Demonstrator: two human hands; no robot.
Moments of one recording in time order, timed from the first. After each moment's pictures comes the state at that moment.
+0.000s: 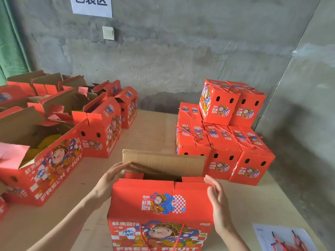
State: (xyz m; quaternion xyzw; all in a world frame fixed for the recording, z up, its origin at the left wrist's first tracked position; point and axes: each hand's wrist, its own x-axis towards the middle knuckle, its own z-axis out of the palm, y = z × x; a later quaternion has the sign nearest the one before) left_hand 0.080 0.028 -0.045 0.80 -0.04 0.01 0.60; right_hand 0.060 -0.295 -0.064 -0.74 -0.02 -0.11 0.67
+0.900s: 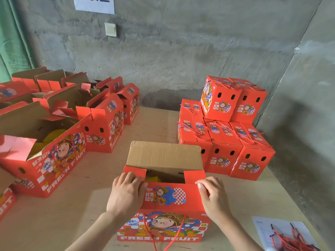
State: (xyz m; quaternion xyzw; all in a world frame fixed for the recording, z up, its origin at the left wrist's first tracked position) left_hand 0.036 -0.030 -0.058 0.95 -0.06 0.27 0.17; right_hand 0.064 -0.293 -0.070 -0.90 -0.15 -0.29 0.27
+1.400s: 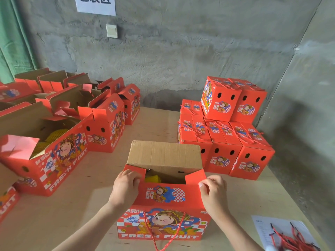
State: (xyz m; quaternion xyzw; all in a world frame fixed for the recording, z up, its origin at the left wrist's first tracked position) left_hand 0.053 -0.023 -0.062 0.93 0.03 0.17 0.33; right_hand 0.069 -0.291 -0.076 -0.92 -0.05 -0.27 0.28
